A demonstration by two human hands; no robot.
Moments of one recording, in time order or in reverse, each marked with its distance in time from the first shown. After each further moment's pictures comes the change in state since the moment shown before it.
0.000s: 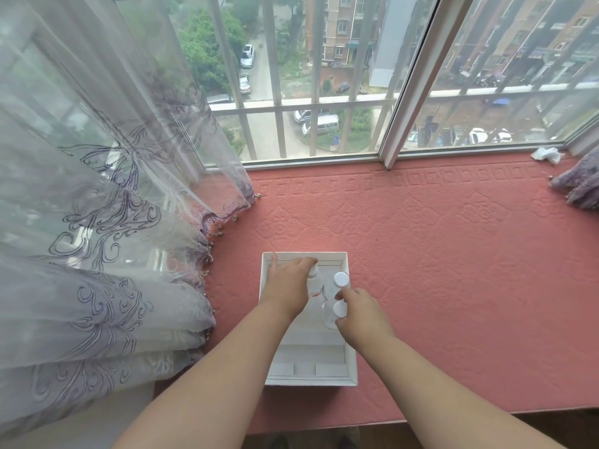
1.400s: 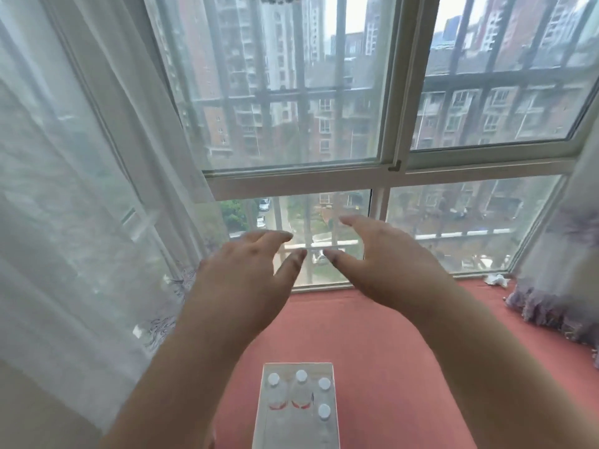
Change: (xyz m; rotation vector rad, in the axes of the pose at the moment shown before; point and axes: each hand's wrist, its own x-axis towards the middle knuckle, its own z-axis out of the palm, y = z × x) left_hand -0.199 0.227 -0.360 0.167 0.484 0.007; right_hand -0.222 -0.133 -0.364 -0.035 0.545 -0.432
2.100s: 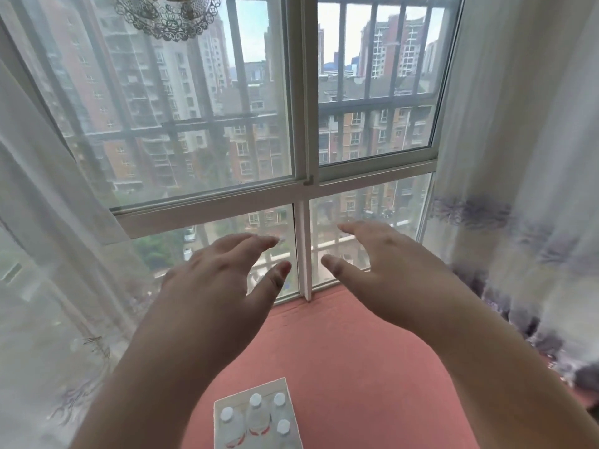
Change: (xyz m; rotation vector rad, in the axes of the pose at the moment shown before) left_hand -0.020 0.040 -0.028 -0.160 0.002 0.309; right_hand -0.091 0.006 -0.070 -0.060 0.111 0.256
